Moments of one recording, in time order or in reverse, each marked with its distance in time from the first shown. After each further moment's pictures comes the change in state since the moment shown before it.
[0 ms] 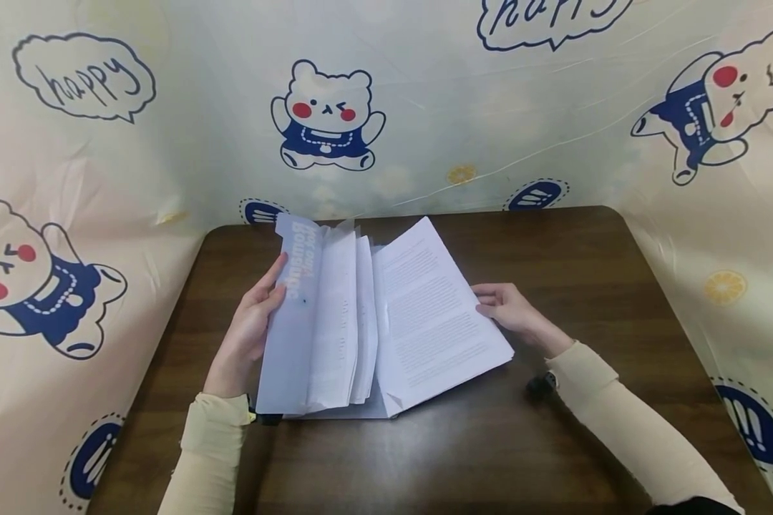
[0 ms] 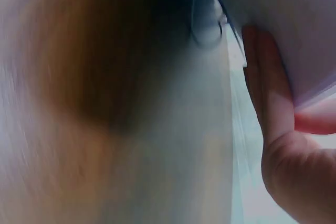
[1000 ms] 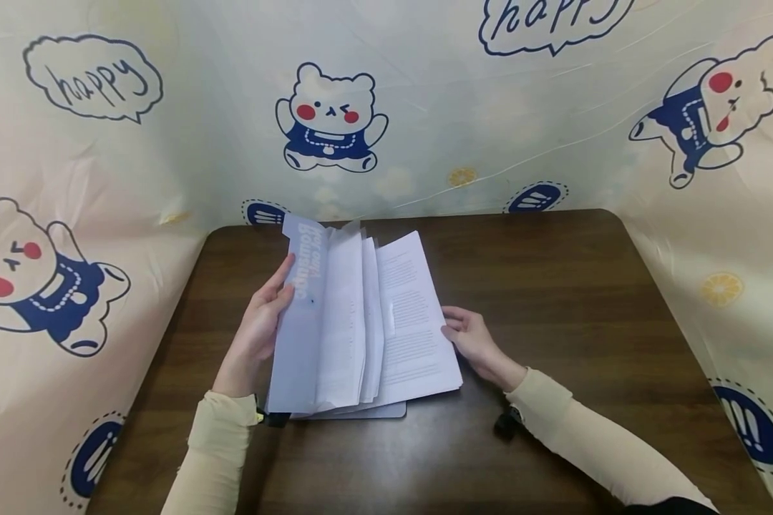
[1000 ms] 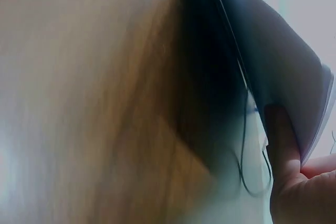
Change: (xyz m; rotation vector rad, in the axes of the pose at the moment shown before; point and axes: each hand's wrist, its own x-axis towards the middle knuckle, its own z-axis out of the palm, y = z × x) left_hand 0.000 0.000 0.012 0.018 0.018 -0.007; right_hand 0.001 0.008 0.095 0.247 0.187 0.031
